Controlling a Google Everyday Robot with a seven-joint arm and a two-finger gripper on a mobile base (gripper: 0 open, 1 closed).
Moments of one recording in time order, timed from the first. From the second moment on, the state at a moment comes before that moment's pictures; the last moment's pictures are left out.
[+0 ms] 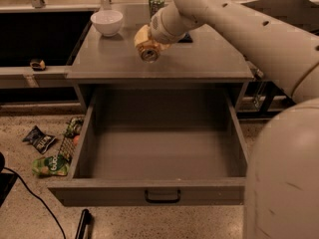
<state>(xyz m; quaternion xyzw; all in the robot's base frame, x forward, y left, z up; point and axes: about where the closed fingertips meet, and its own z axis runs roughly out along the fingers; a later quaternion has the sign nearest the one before) 0.762 0.026 0.891 -0.12 0.91 0.23 0.33</state>
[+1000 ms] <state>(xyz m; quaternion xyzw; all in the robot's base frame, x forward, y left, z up) 0.592 0.094 0.868 -0.31 0.87 0.29 0.27</state>
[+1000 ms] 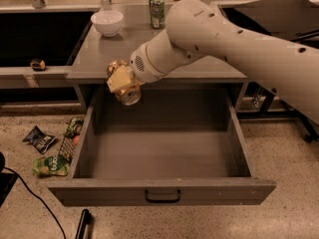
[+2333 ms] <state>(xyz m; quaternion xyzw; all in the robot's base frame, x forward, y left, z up) 0.567 0.104 0.720 -0.29 0.92 0.22 0.14</state>
